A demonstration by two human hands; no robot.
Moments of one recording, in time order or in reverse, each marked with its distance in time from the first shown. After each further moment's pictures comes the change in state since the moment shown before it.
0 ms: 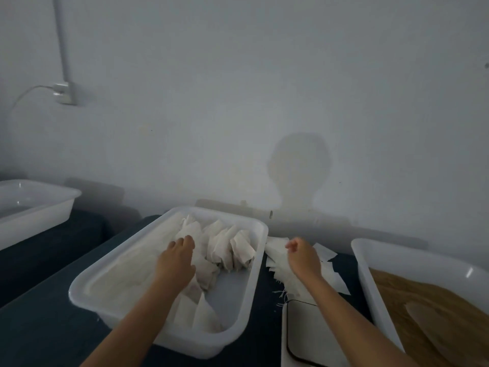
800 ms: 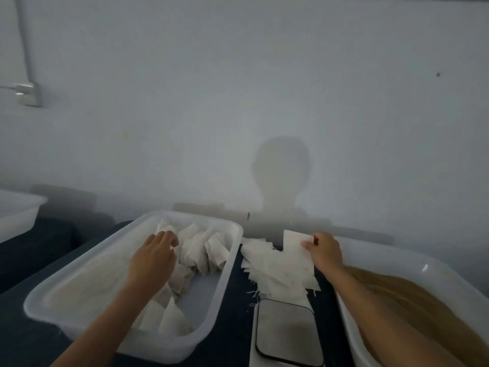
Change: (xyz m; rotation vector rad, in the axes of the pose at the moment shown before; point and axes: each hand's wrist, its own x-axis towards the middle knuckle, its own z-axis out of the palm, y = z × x) left_hand -0.009 0.029 -0.019 -0.163 0.248 0.084; right_hand 0.012 0.056 -0.089 0.009 0.146 0.031
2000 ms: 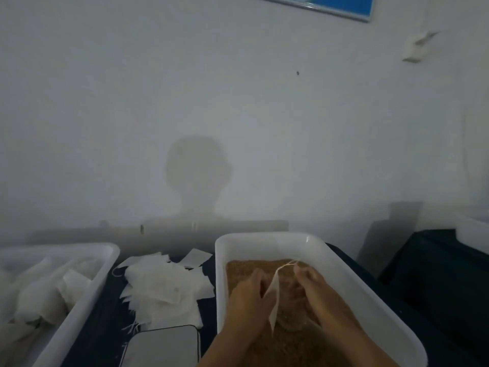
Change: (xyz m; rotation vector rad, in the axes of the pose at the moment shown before) left_hand -0.072 0.353 0.121 -0.705 -0.501 0.323; right_hand -0.066 0.156 -0.135 0.442 0.004 0.405
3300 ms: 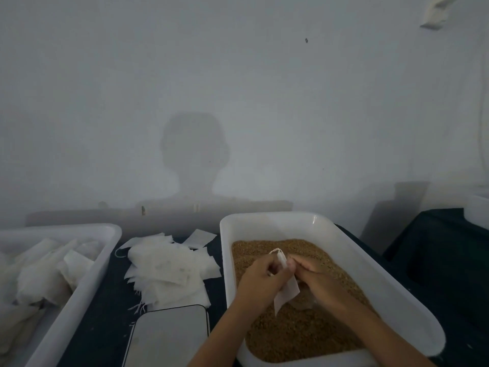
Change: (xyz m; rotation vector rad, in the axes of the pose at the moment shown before) left_hand -0.001 -0.005 -0.004 -0.510 -0.160 -0.045; right_hand -0.010 0.002 0.013 0.043 -0.362 -0.241
